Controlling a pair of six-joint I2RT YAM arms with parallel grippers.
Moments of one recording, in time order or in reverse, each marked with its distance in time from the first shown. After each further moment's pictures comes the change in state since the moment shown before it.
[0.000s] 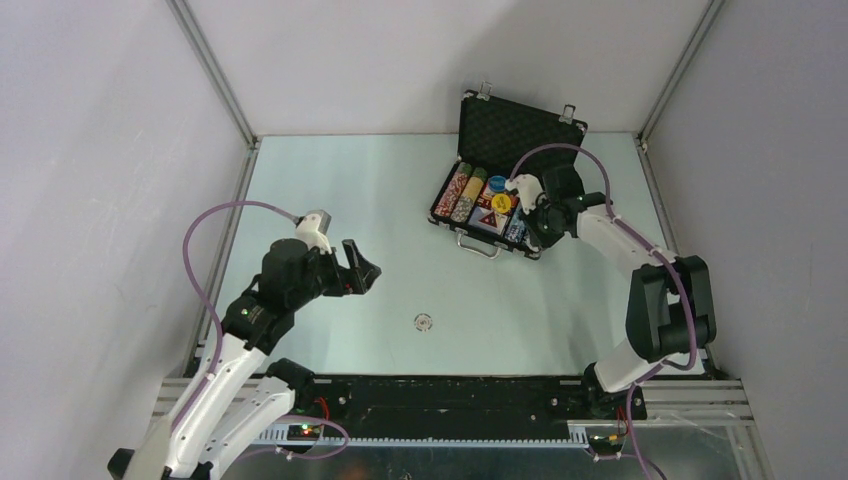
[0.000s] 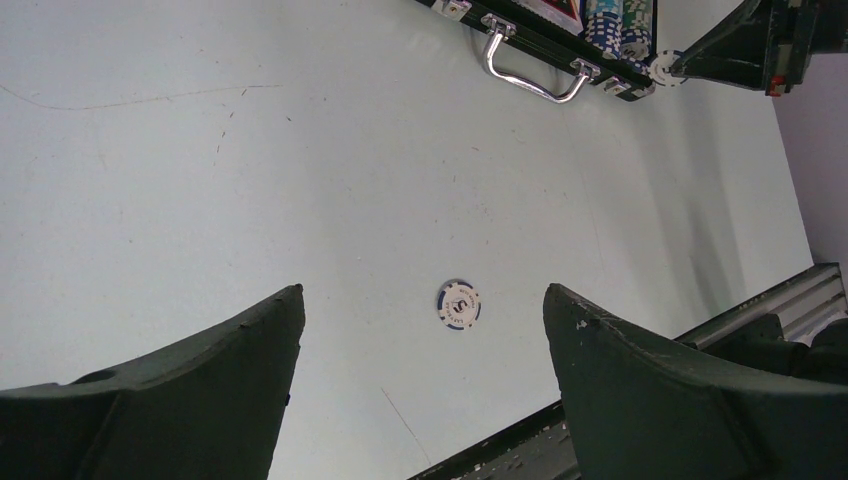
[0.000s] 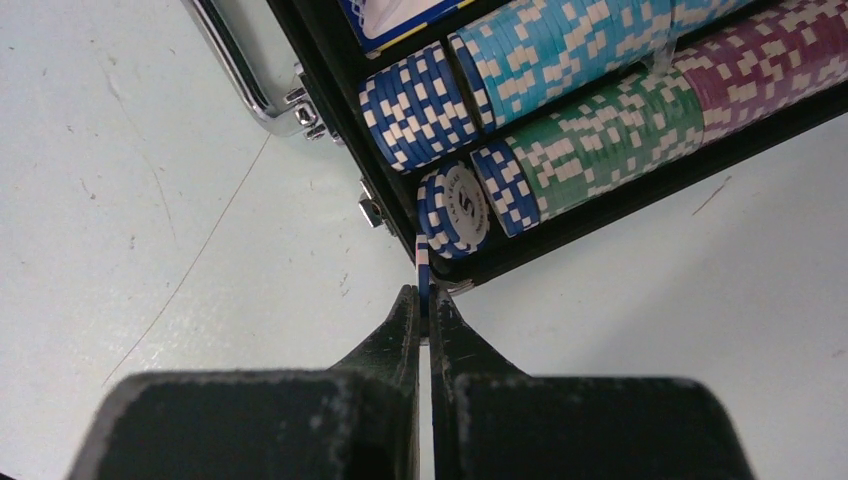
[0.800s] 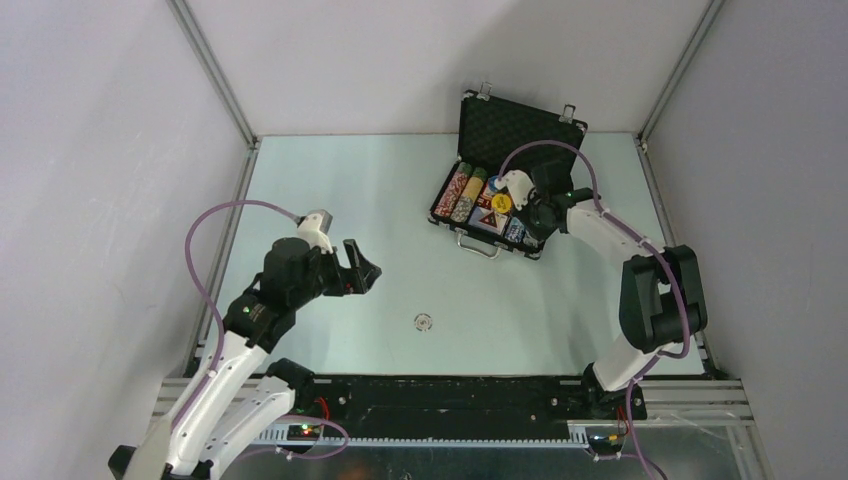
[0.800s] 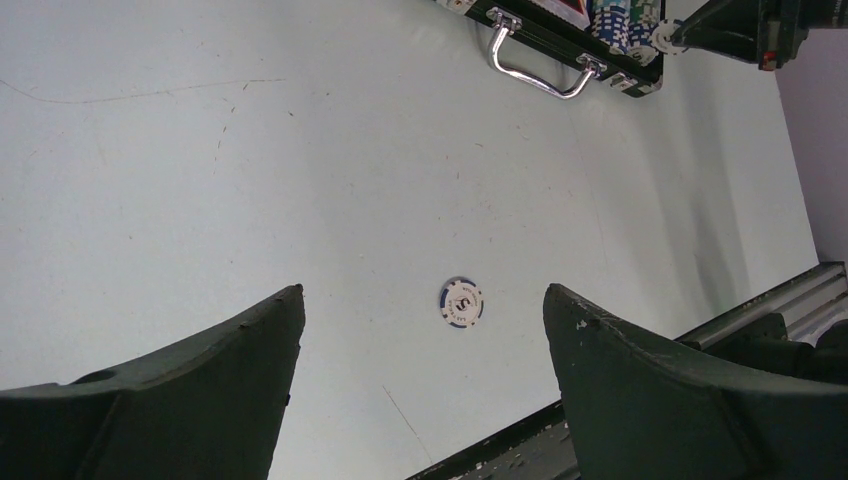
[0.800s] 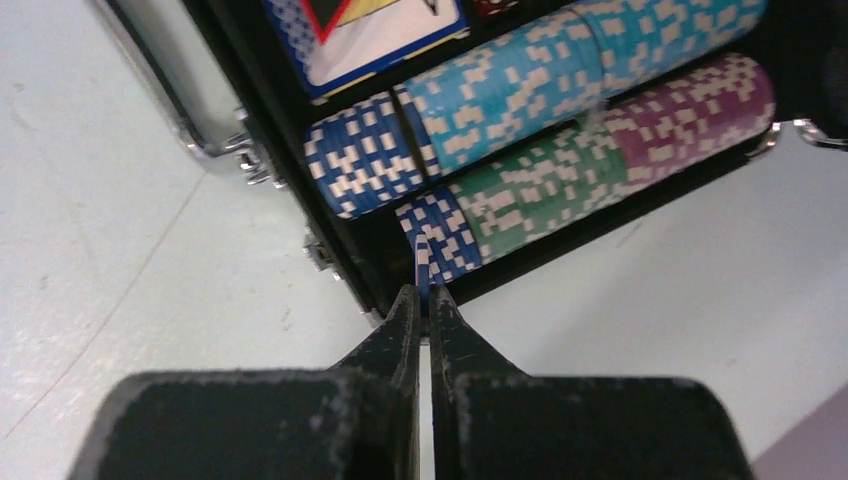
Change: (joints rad) left arm 0.001 0.014 0.000 -0.001 0.001 0.000; right arm 0.038 0.067 0.053 0.039 0.104 -0.071
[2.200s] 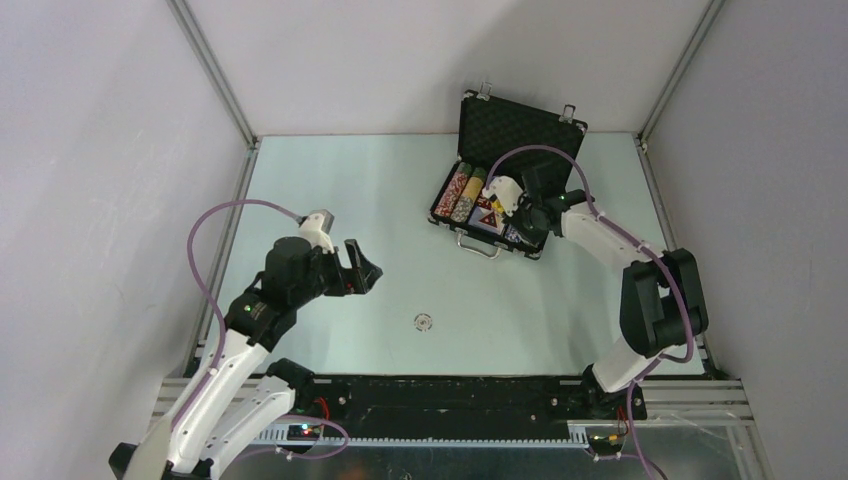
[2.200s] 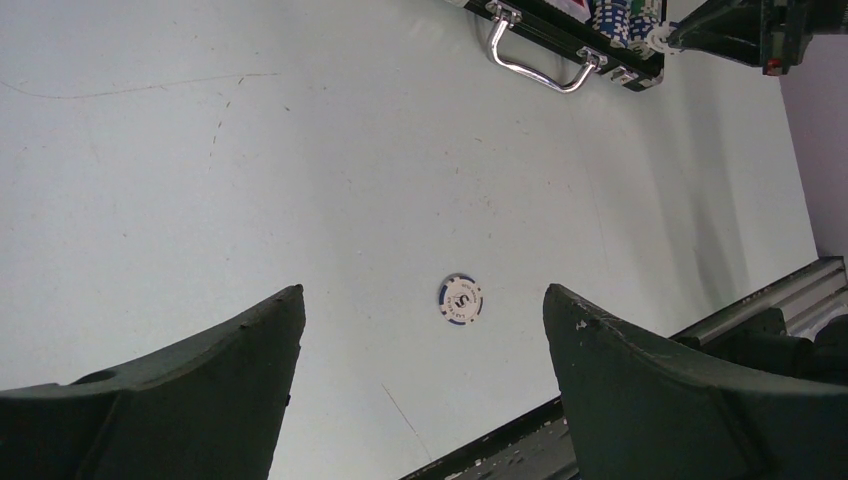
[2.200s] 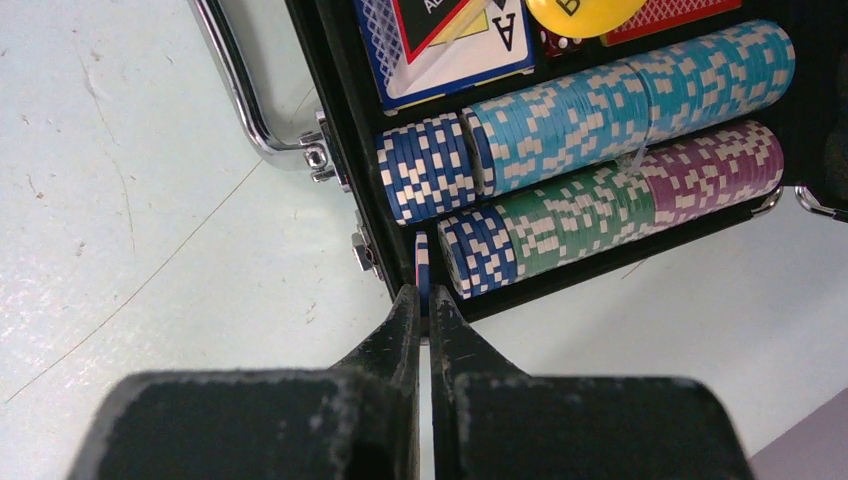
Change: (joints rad) left arm 0.000 0.011 0.000 0.000 0.010 0.000; right arm 0.061 -0.022 0.001 -0.013 -0.005 -0.090
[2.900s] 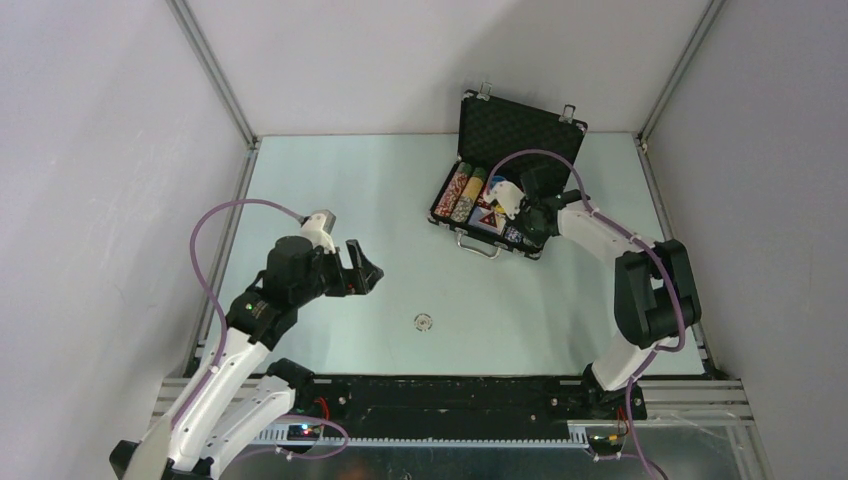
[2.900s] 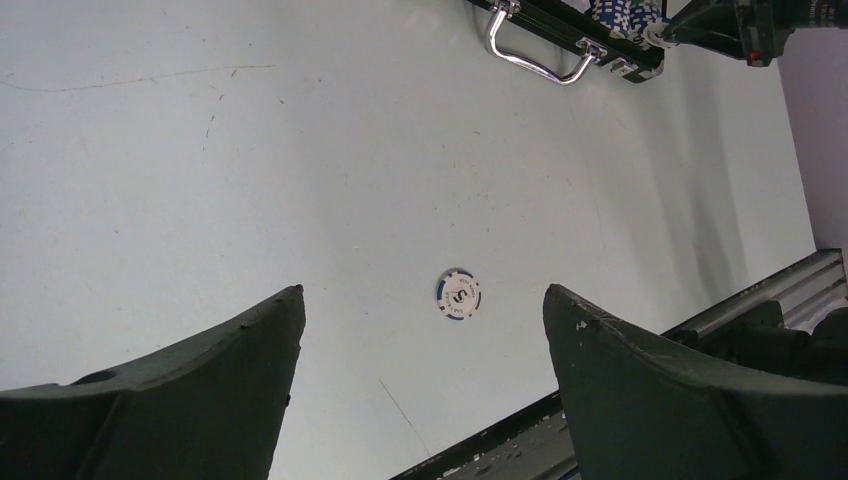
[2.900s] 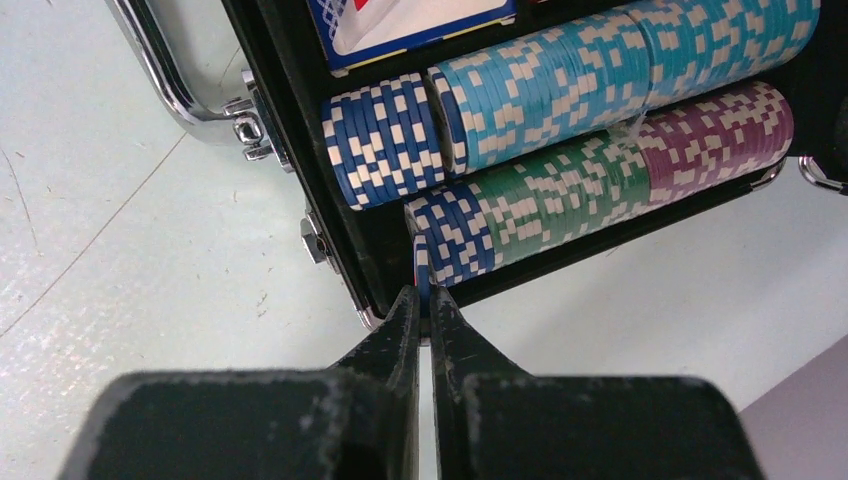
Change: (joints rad) left arm 0.000 0.012 0.000 -0.002 0.015 0.000; right arm -0.014 0.059 0.000 0.004 0.087 -0.035
